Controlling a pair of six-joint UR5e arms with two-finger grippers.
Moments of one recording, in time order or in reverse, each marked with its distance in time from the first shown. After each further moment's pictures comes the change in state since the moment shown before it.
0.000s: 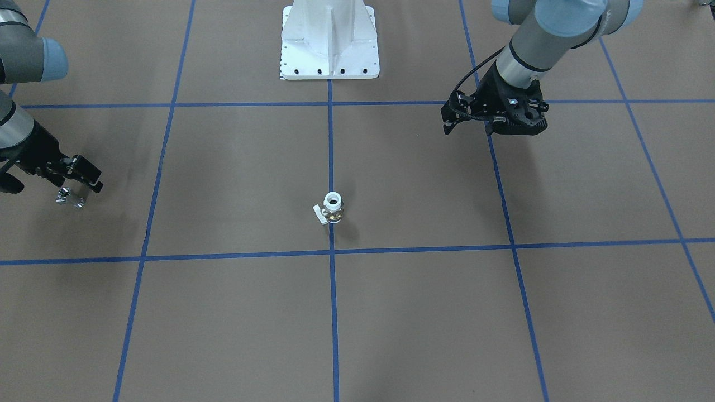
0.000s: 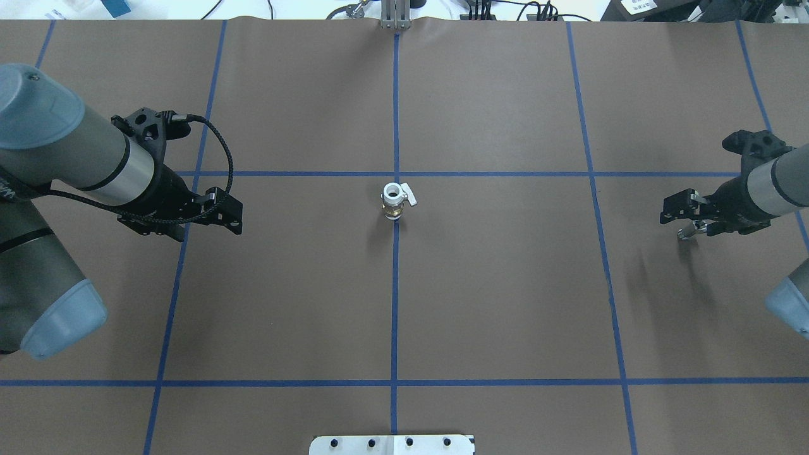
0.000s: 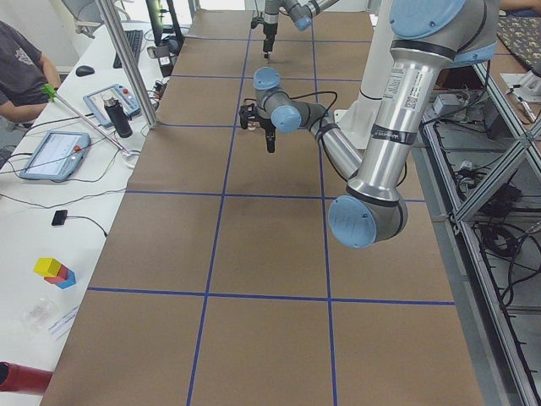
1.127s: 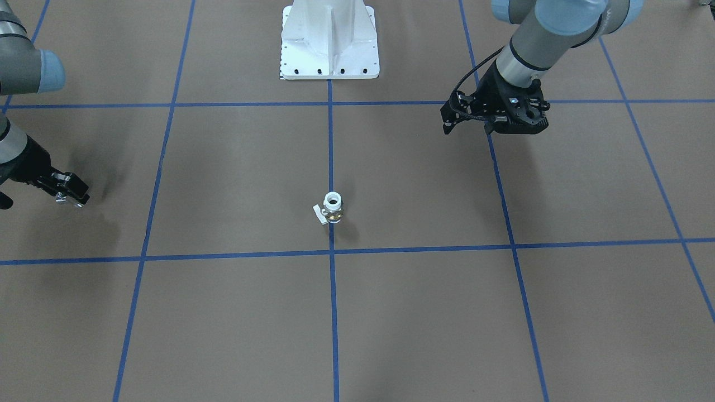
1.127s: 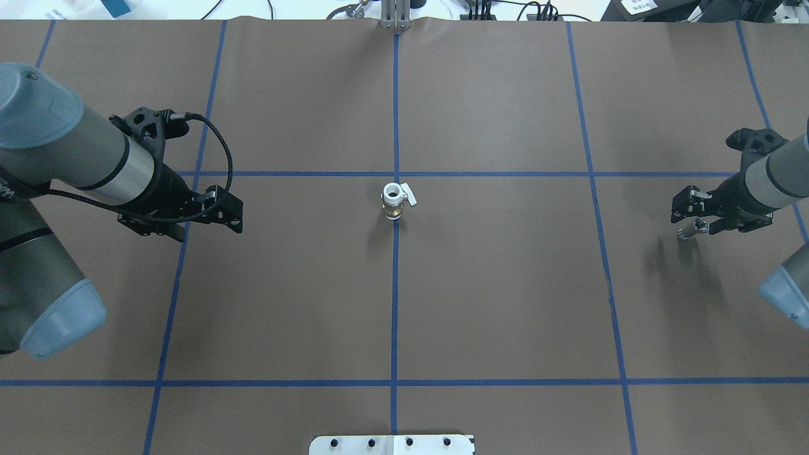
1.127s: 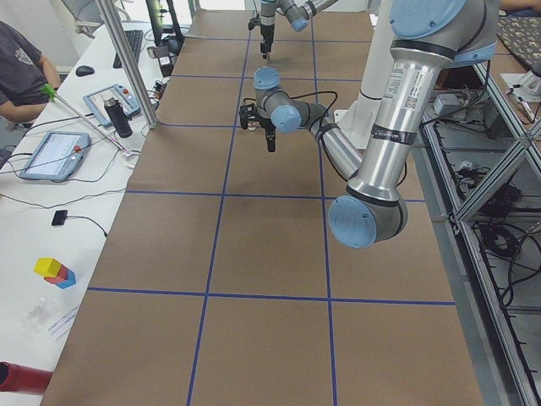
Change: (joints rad) left arm -0.001 -0.002 -0.002 -0.002 0.000 -0.028; right arm 0.018 0.038 -0.064 -0.072 0.002 -0.004
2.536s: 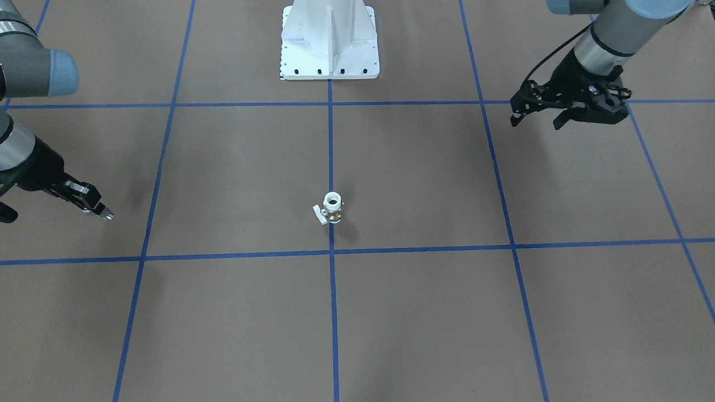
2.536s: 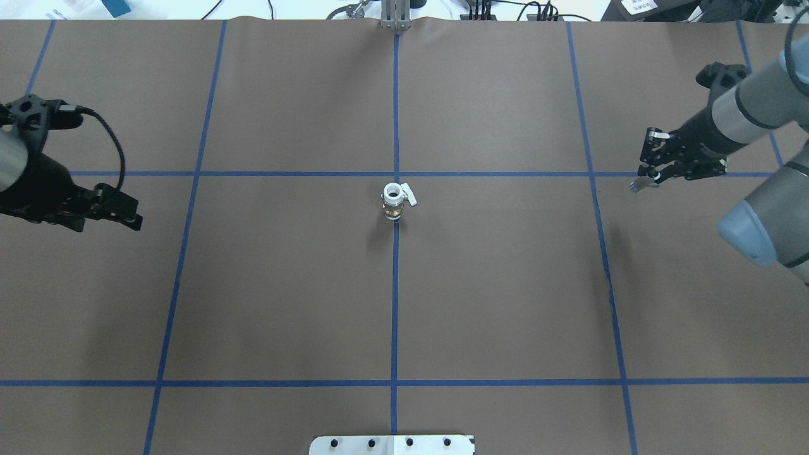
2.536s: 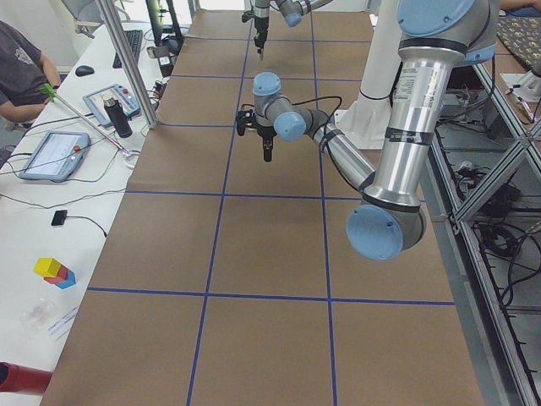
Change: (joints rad) left arm -0.191 0.256 -0.082 0.000 -0.081 0.318; right arm 0.045 0.259 0.068 -0.262 0.076 0.086
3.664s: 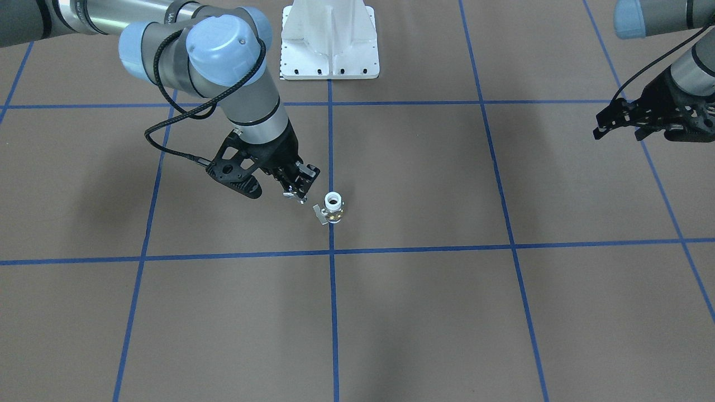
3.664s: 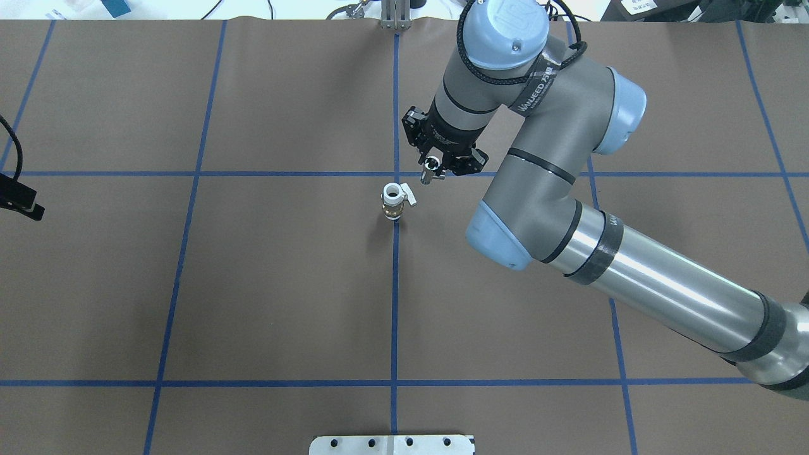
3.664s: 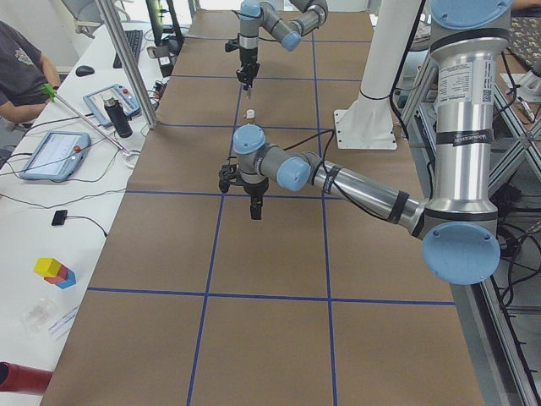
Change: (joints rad) left arm -0.186 0.091 0.132 0.000 -0.066 0.275; right arm -0.305 0.566 -0.168 -0.189 -0.198 0.490
